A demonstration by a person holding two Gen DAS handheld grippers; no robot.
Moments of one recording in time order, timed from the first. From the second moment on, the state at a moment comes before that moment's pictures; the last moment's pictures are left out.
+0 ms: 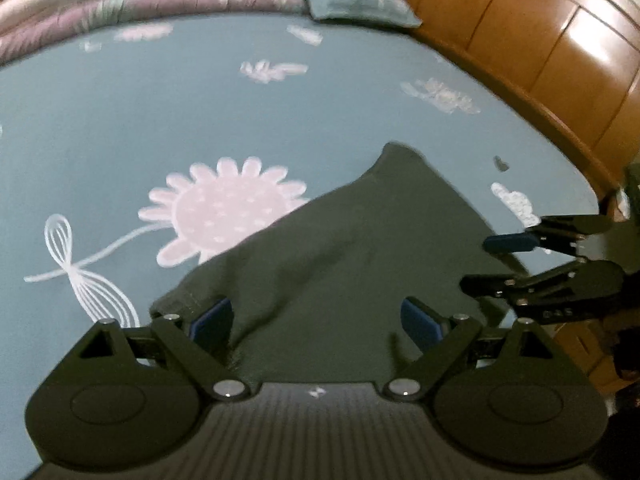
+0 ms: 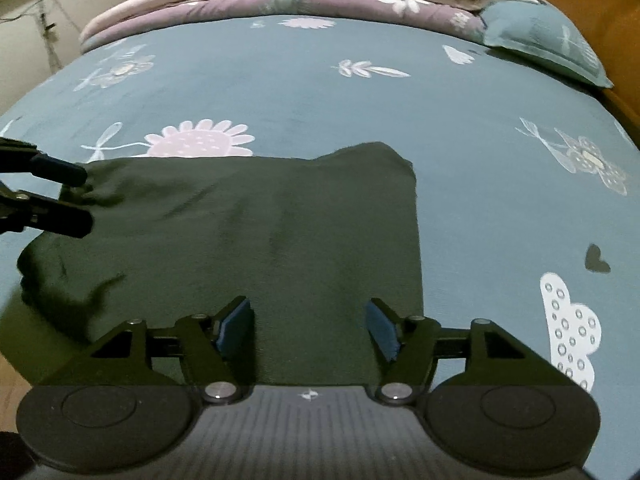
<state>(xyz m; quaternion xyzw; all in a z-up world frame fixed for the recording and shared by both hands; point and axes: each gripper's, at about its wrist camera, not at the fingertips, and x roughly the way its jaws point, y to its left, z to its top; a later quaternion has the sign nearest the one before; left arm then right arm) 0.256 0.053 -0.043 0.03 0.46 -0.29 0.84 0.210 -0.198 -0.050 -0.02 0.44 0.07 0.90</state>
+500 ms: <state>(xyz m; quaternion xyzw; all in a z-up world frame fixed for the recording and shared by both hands) 0.220 0.053 -0.044 0.05 0.47 -0.33 0.81 0.206 -0.190 -0.050 -0.02 0.44 0.05 0.90</state>
